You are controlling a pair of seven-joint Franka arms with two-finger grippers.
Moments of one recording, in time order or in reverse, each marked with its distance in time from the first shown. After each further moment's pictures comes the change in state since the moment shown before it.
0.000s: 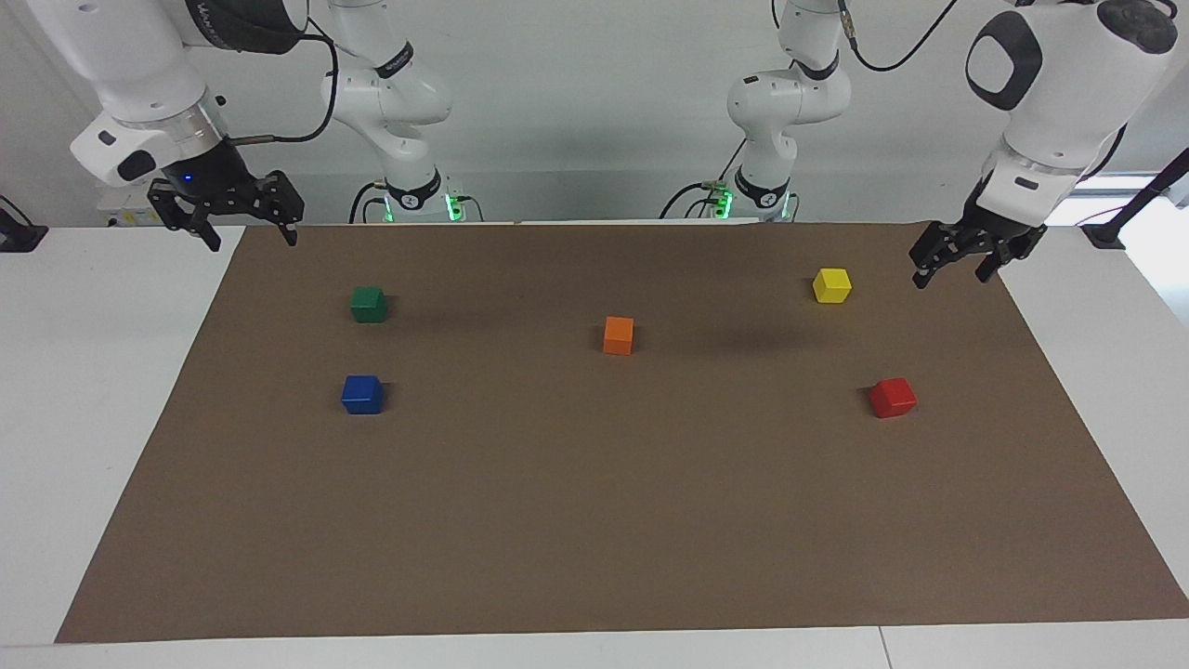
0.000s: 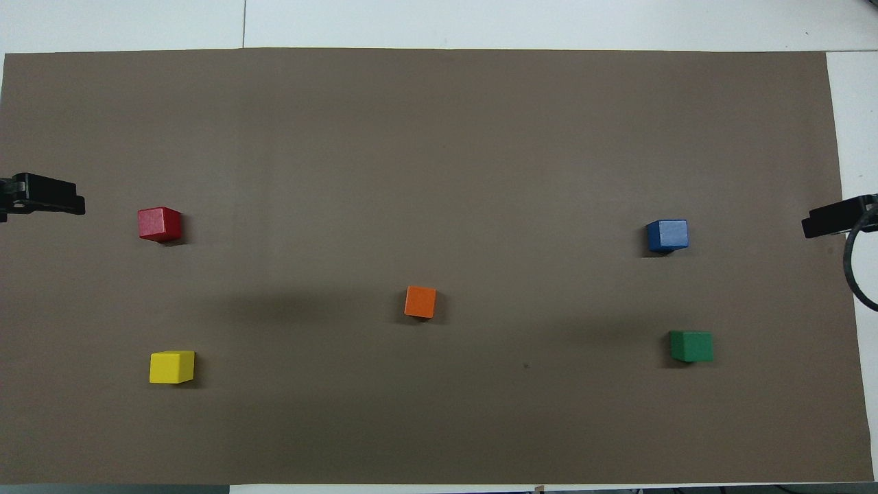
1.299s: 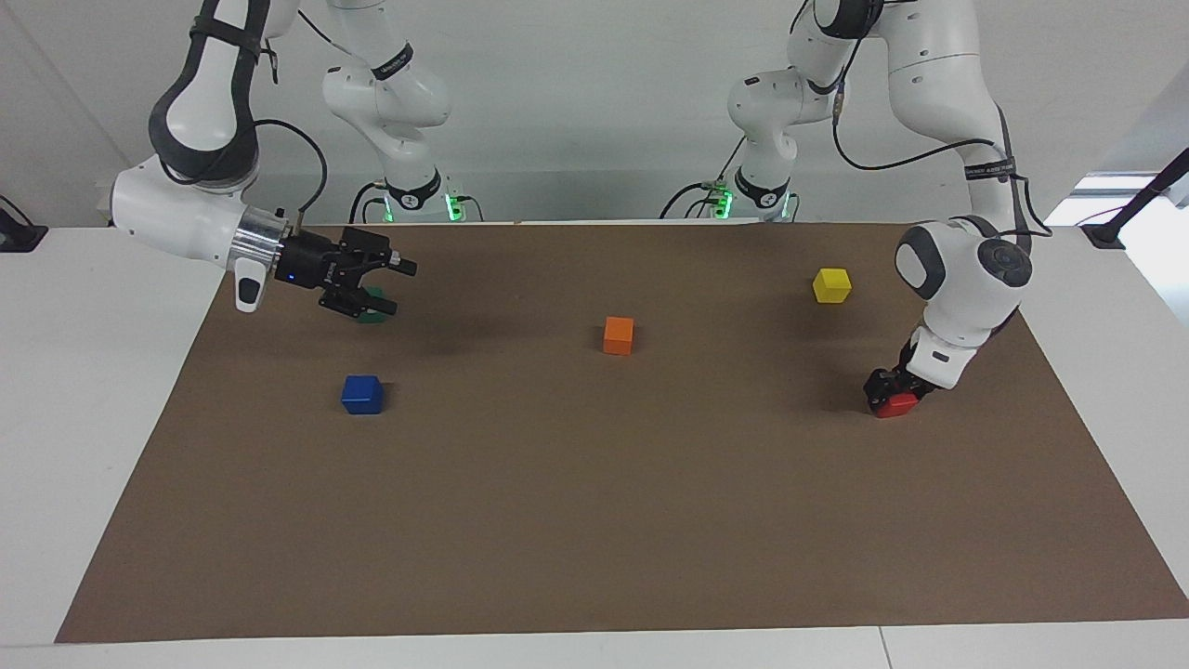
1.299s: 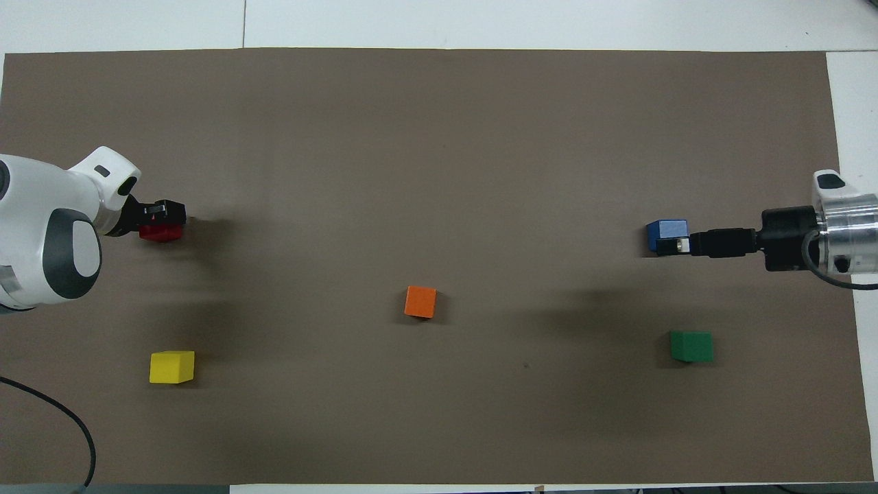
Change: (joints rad) left arm 0.048 0.284 0.002 -0.237 0.000 0.537 -0.010; right arm -0.122 0.053 0.004 -0.462 1.162 0.126 -0.471
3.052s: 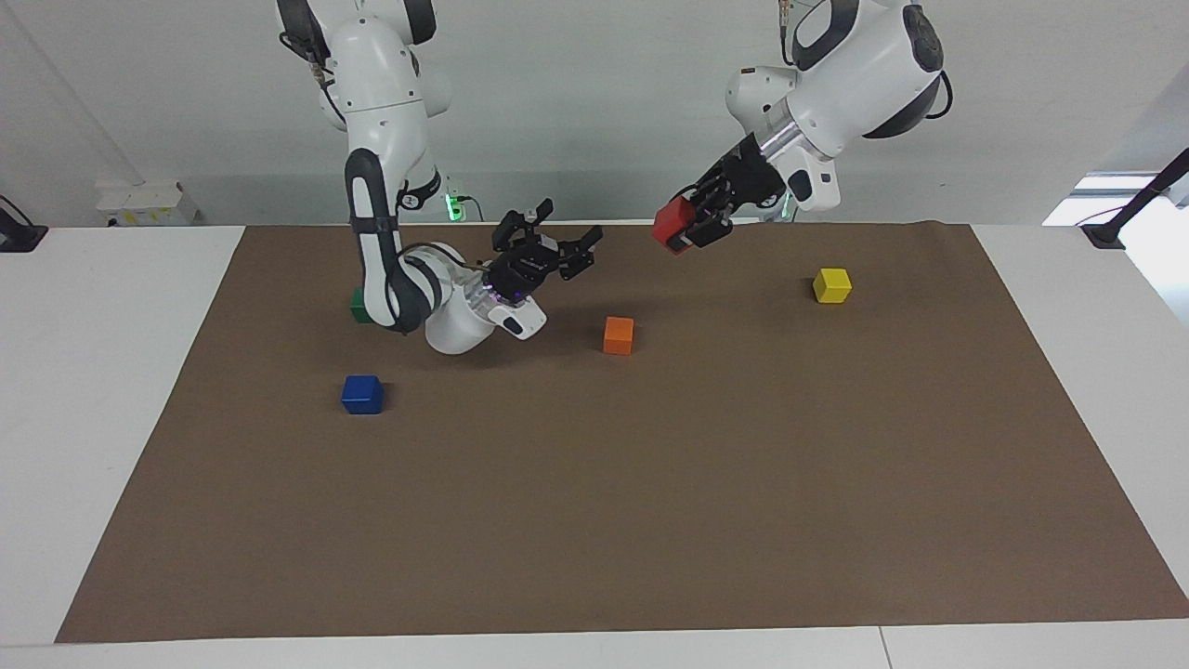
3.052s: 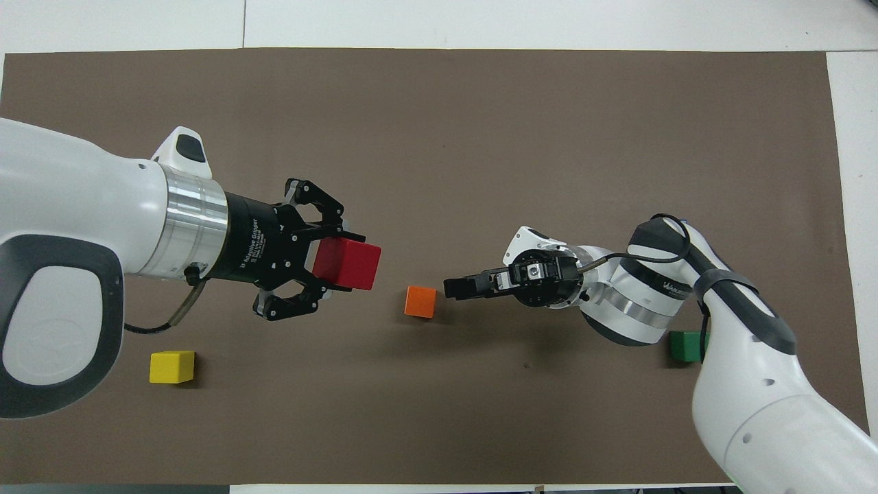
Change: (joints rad) left arm -0.411 -0.382 -0.082 0.225 -0.633 -0.582 -1.566; right arm 0.495 0.467 0.009 -0.080 1.130 -0.769 -0.232
